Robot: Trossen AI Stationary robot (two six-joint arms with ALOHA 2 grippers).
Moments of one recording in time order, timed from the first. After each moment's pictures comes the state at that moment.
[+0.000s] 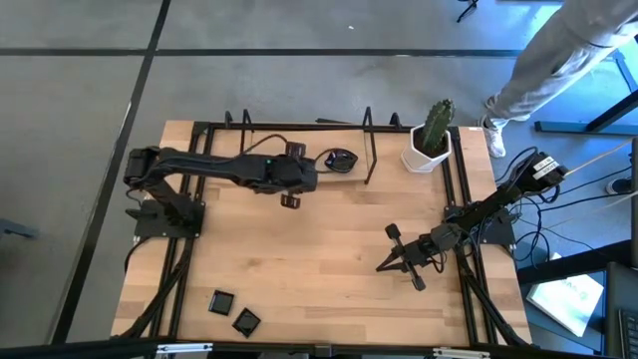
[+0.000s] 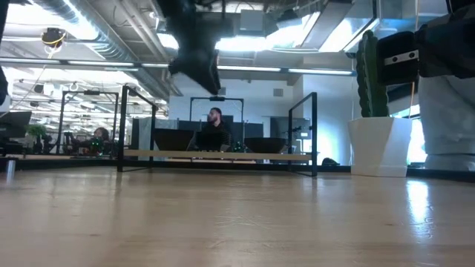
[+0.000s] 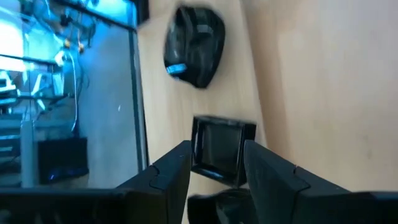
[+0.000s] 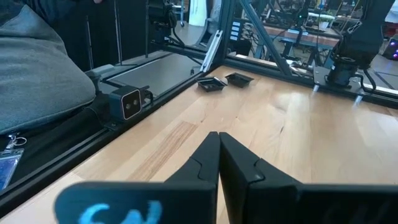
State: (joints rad) left arm 0.07 1.62 1.30 -0.68 -0.55 0.42; right arm 0.57 1.26 0.16 1.05 0.15 -0.11
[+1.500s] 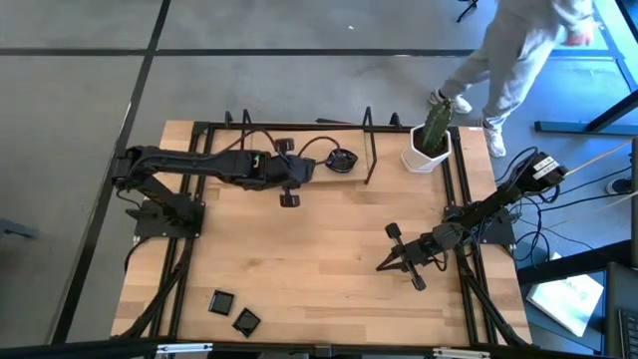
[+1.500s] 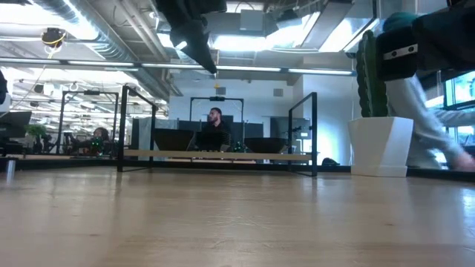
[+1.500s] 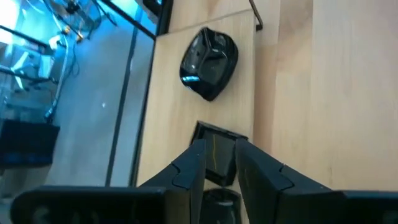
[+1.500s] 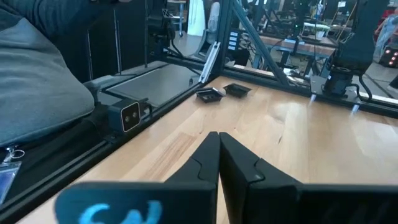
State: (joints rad) left arm 0.06 1.50 1.30 -0.69 -0.50 0.22; right arm 0.57 1.26 0.16 1.09 0.16 -0.11
